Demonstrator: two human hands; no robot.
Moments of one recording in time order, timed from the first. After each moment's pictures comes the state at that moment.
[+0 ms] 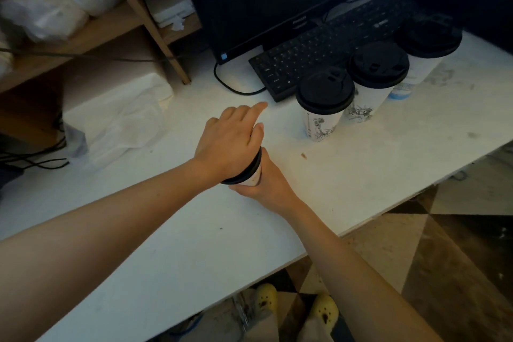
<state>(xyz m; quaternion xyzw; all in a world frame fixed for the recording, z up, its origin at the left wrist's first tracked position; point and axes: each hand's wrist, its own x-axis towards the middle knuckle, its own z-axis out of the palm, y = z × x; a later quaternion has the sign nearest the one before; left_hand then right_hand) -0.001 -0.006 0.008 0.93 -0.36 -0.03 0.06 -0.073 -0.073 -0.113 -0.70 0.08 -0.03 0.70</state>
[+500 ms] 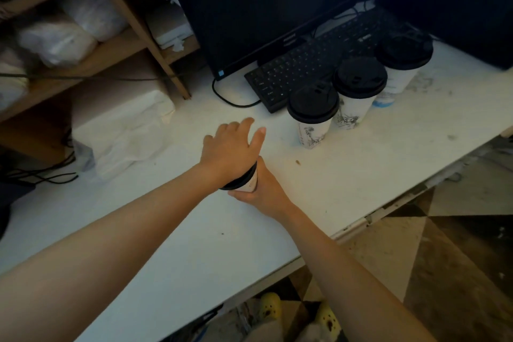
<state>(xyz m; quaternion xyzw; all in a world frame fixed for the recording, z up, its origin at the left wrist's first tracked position) -0.009 -0.019 0.024 0.96 -0.26 -0.10 0.03 -0.076 -0.070 -0.105 -0.70 0.08 -0.03 0.71</state>
